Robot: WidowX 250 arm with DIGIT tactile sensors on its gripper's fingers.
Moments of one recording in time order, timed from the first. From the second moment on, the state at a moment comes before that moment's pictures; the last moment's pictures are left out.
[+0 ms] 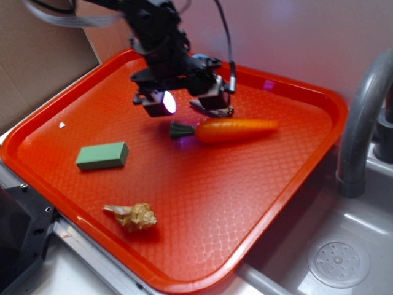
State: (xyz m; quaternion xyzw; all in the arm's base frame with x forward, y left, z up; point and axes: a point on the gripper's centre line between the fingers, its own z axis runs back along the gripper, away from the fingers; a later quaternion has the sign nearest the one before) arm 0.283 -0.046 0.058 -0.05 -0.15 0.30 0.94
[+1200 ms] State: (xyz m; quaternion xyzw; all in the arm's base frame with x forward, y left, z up) arm 0.303 -0.045 0.022 -0.02 -0.08 0.36 0.93
